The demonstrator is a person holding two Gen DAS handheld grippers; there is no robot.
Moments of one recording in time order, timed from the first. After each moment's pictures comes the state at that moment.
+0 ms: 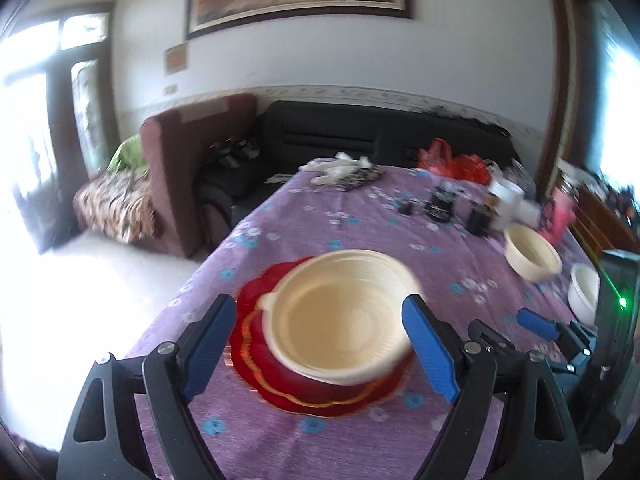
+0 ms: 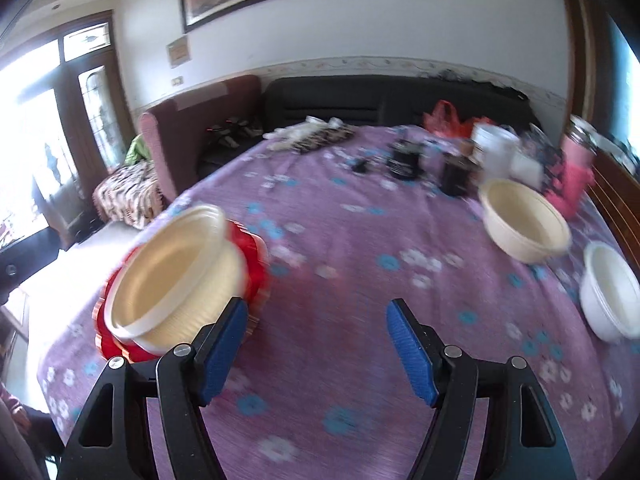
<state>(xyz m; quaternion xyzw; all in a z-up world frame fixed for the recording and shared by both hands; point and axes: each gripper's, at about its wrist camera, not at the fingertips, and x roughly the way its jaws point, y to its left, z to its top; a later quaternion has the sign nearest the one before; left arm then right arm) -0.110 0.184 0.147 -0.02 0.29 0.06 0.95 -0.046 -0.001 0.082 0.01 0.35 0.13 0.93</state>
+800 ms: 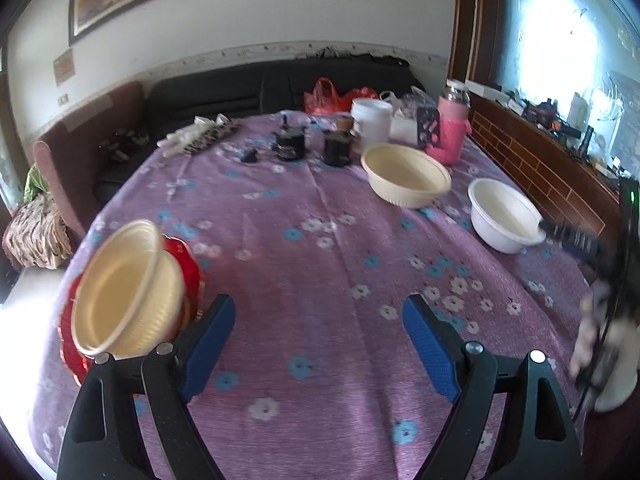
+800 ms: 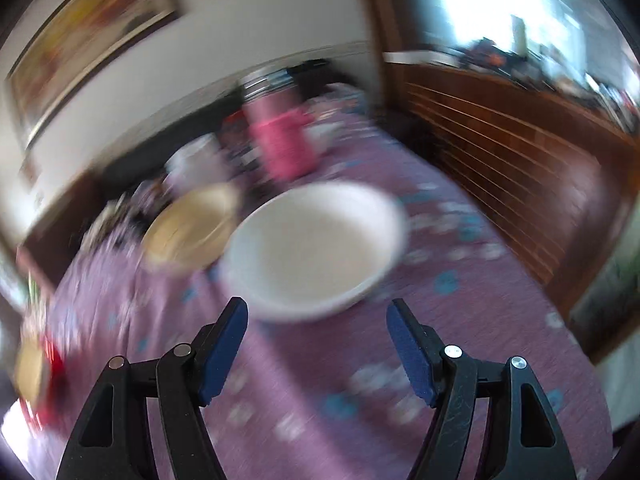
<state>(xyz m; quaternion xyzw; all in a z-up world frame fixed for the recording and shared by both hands) -0.079 0.018 0.109 0.03 0.38 -0.10 0.92 -0.074 -0.336 0.069 0.20 0.33 -0.13 0.91</state>
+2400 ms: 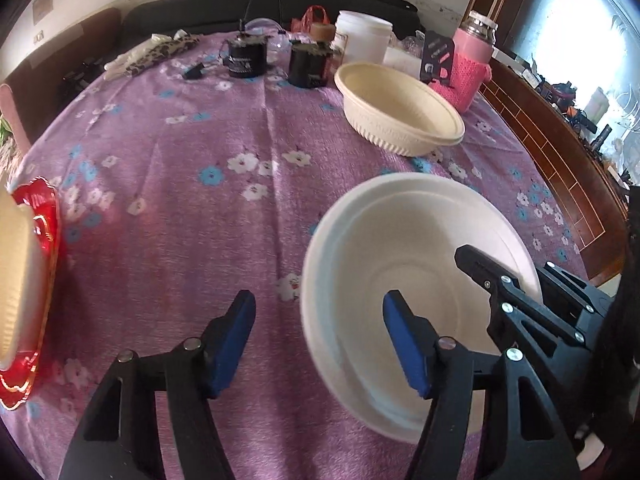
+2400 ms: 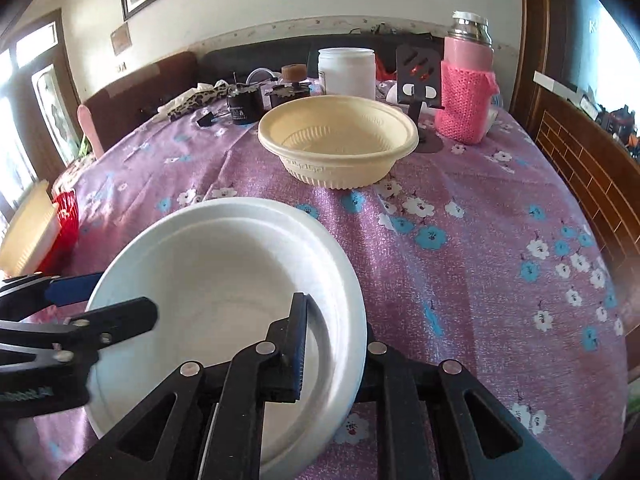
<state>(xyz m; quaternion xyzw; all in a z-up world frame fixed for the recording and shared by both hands) 0.002 -0.039 0.032 -0.02 0.49 -0.12 0.86 -0.003 -0.215 0.027 0.01 0.41 0.07 0.91</state>
